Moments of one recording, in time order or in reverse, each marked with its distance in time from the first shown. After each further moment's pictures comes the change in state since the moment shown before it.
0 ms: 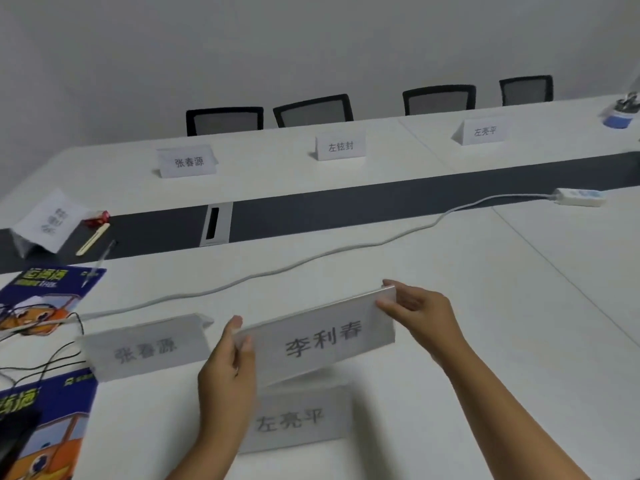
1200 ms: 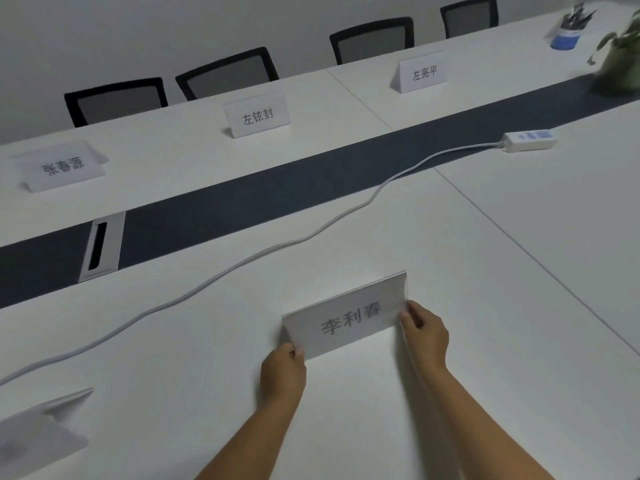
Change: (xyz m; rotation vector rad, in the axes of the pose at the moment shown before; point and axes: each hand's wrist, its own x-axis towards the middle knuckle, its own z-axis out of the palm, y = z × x) left_hand 0.058 -0.038 0.253 0.512 -0.384 -0.272; right_hand 0.097 0.192 -0.091 -0.134 0.471 0.229
